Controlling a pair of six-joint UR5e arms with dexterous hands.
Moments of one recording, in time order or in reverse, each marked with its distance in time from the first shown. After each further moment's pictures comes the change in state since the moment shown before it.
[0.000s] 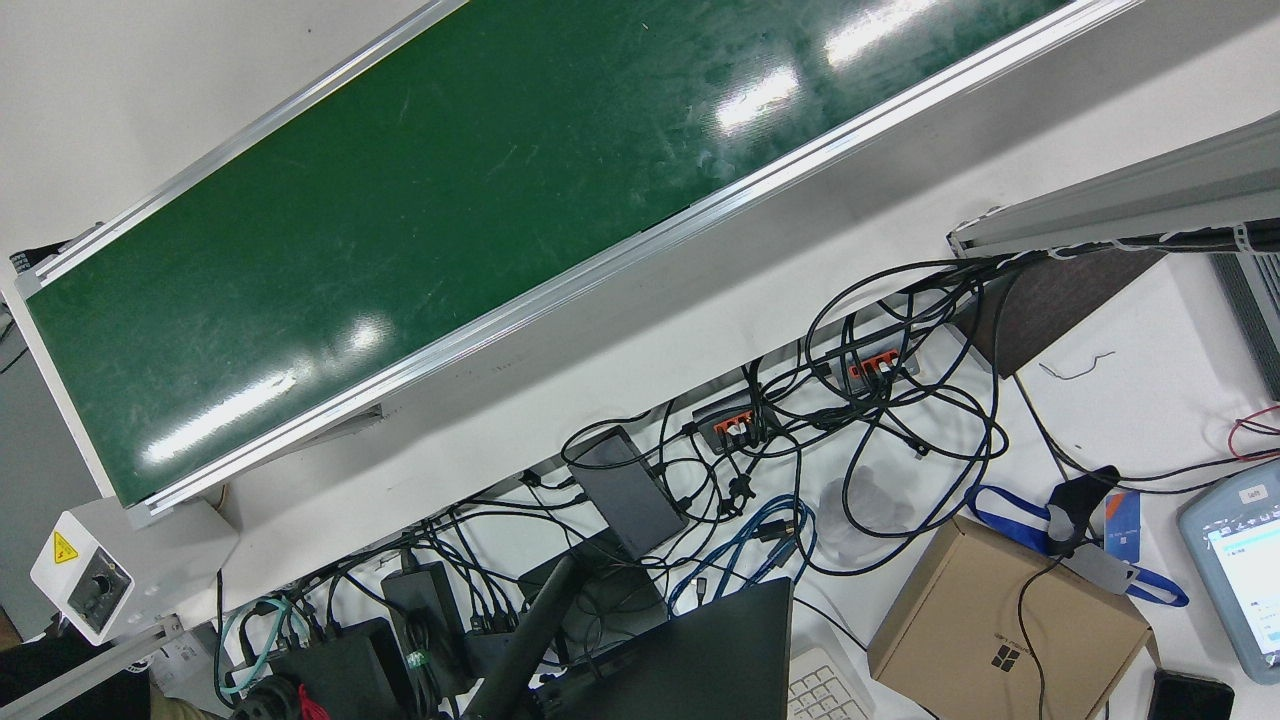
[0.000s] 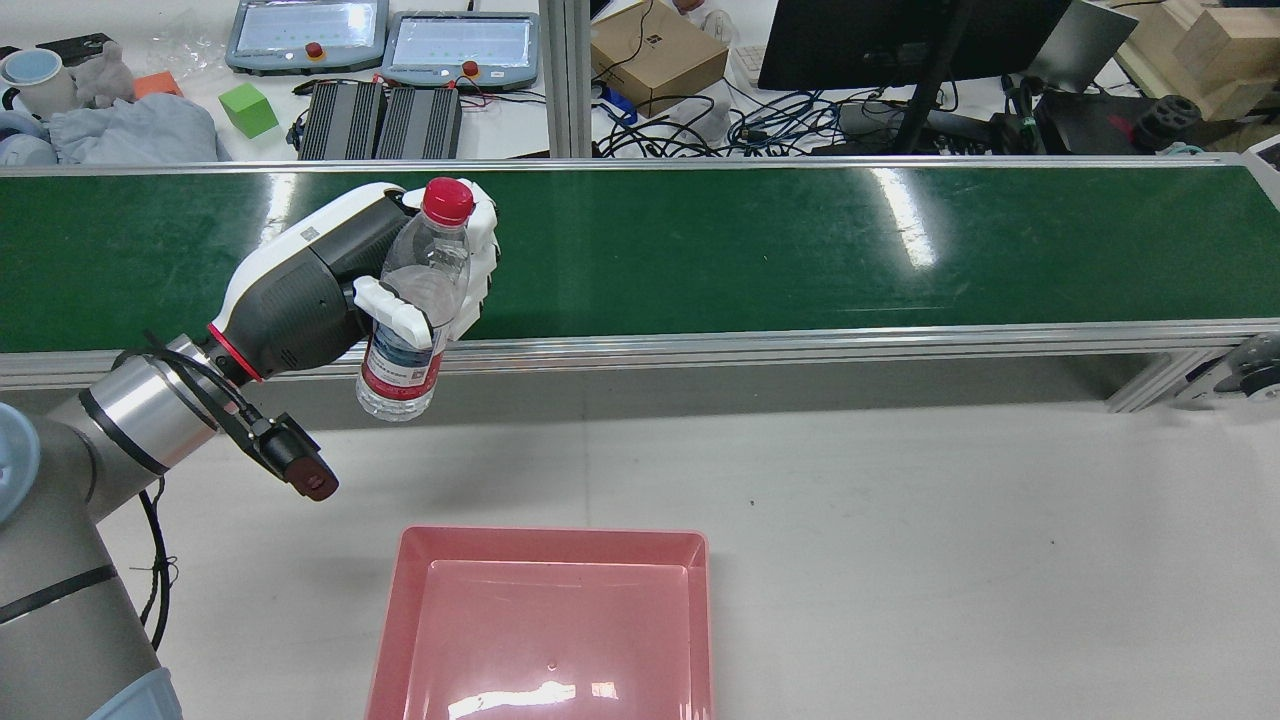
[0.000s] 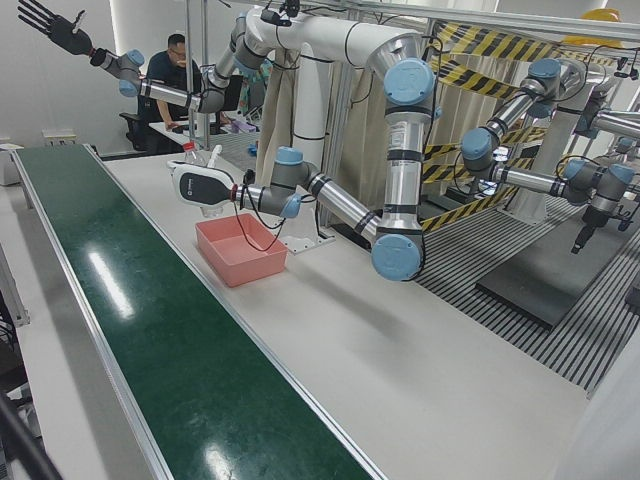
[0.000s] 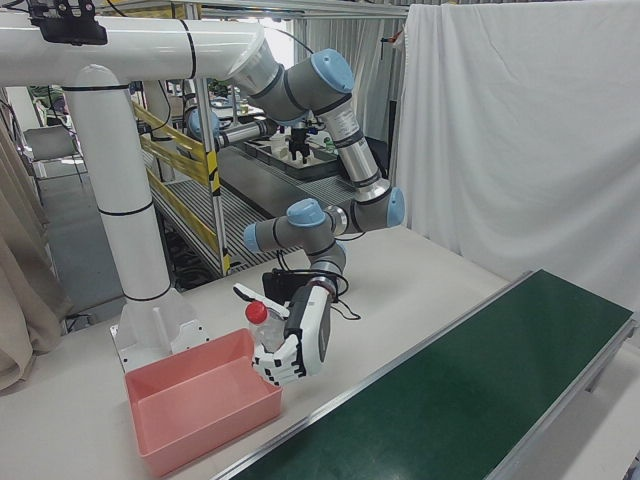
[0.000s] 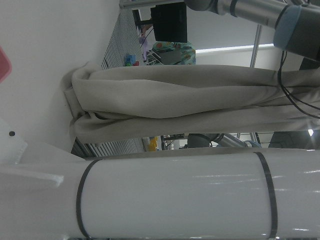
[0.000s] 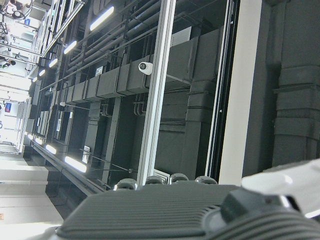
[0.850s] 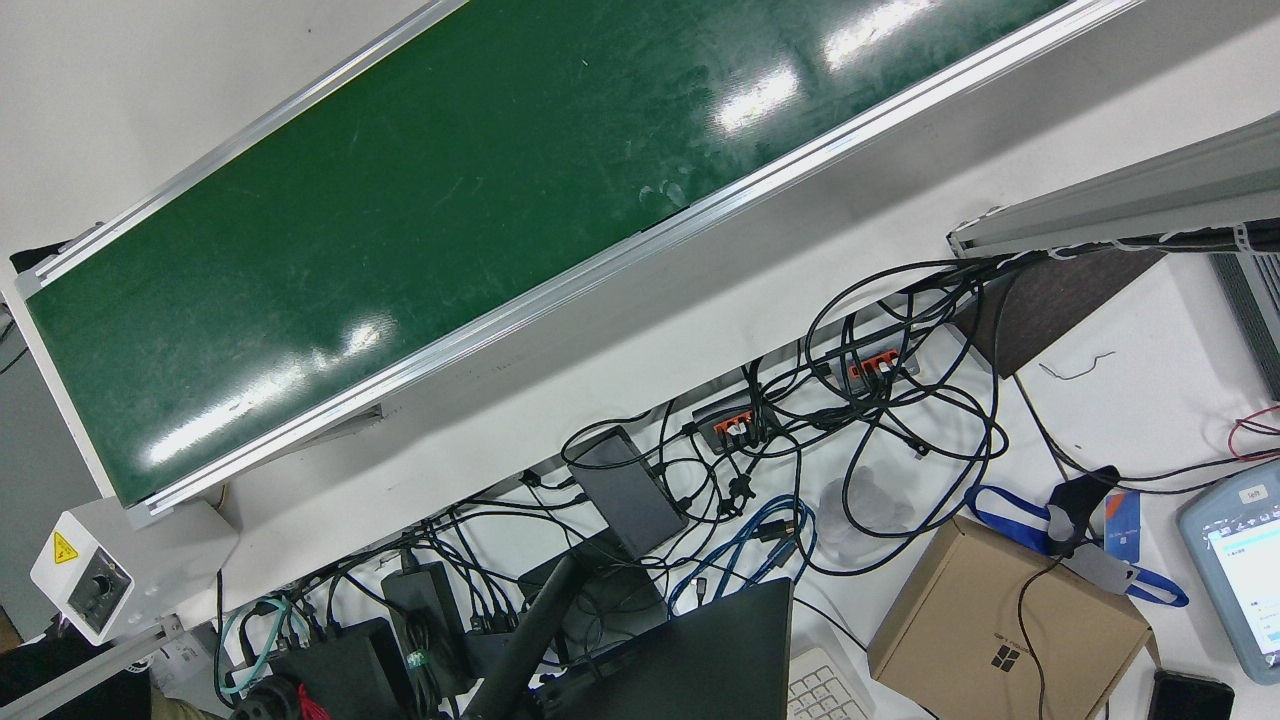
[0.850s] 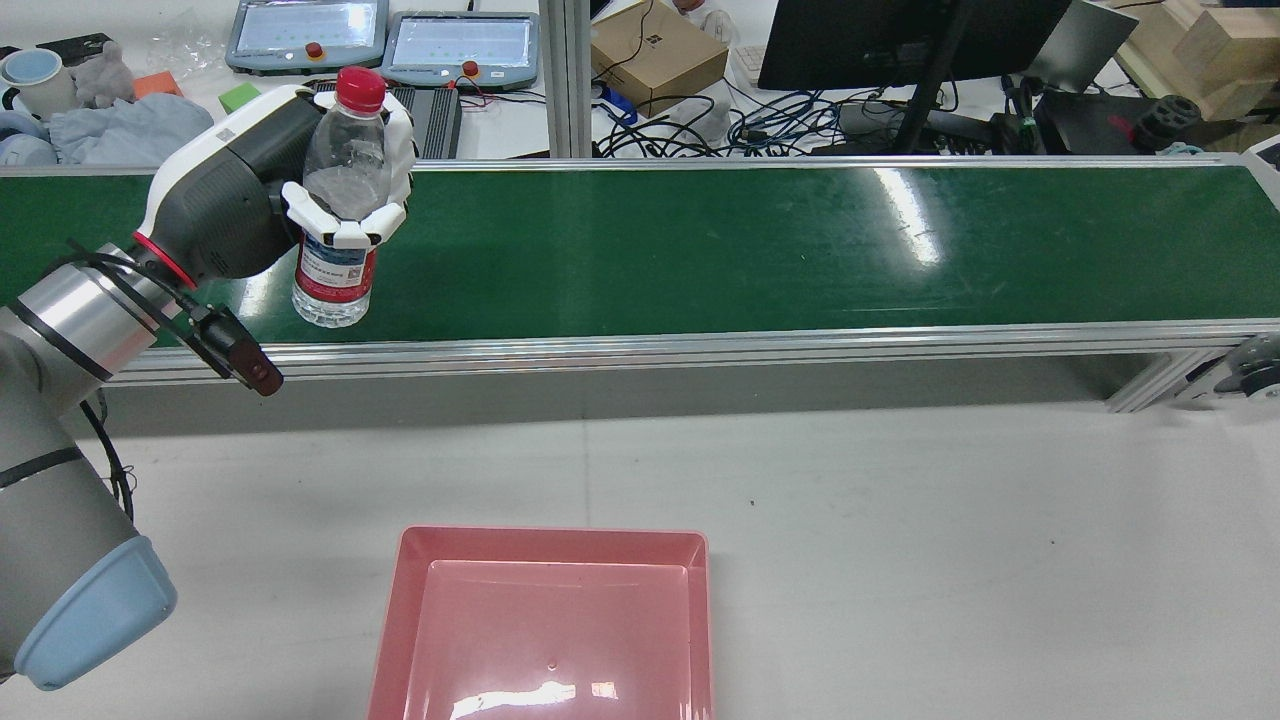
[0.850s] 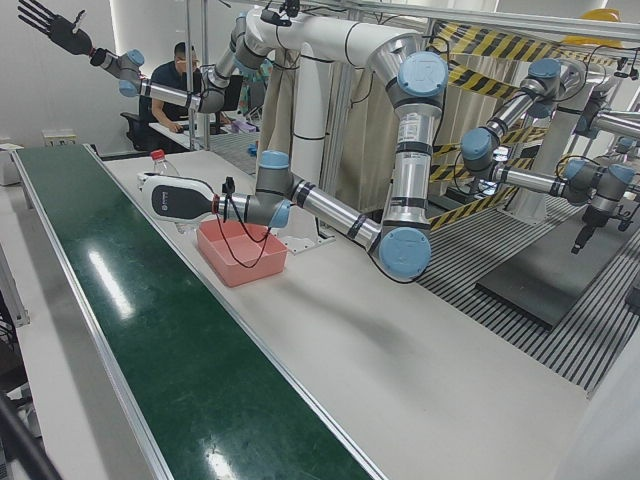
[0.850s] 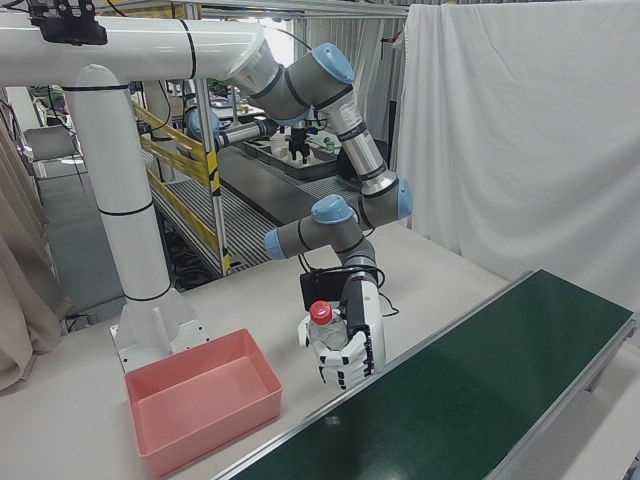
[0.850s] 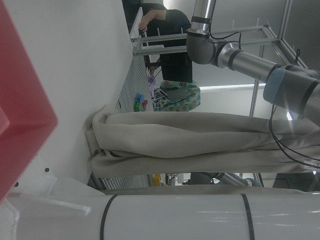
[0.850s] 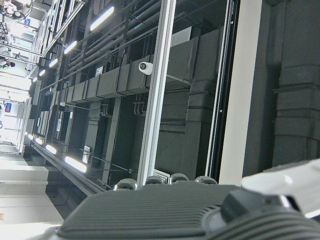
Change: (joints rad) left arm -0.231 -0.030 0.174 -0.025 0.080 -0.132; right arm 0.000 0.000 0.000 0.000 0.000 0.000
